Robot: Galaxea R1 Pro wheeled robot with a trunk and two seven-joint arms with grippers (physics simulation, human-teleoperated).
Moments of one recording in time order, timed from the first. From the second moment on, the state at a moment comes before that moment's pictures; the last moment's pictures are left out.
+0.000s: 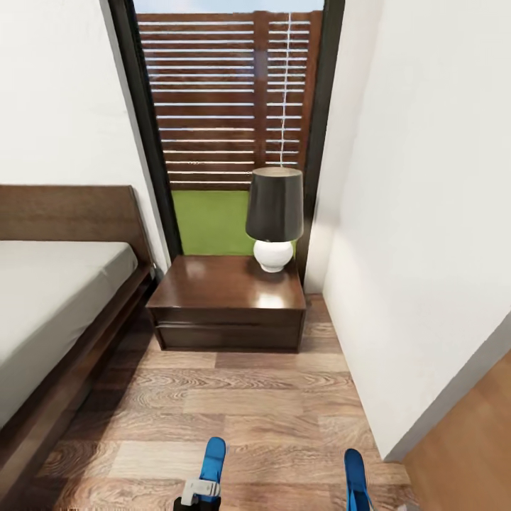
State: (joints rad) left arm -0.39 -0.08 -0.09 -0.17 0.08 -0.19 -0.27; right arm -0.33 -0.26 -0.15 -0.18 -0.14 0.04 0.81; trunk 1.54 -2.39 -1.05
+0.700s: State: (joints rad) left arm -0.39 -0.08 -0.09 -0.17 0.09 -0.19 -0.27; right arm -0.33 -0.26 -0.15 -0.18 -0.14 0.04 0.80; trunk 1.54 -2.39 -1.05
